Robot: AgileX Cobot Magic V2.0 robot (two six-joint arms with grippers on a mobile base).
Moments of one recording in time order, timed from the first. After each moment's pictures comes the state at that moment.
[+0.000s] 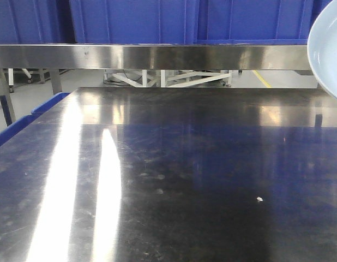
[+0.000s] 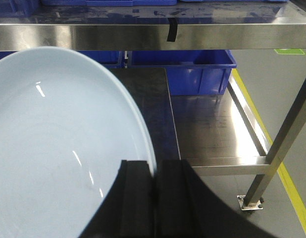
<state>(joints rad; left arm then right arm) -0.08 0.71 -0.47 0.09 0.30 -0.18 -0.08 0.48 -0.47 -0.20 0.37 0.24</state>
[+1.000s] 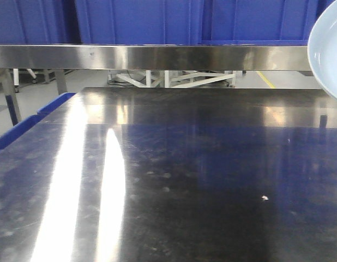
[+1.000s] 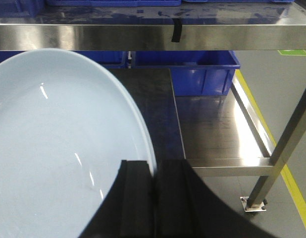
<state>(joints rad) -0.08 0.71 -0.47 0.09 0.30 -0.18 -0.08 0.48 -0.47 -0.20 0.37 0.24</state>
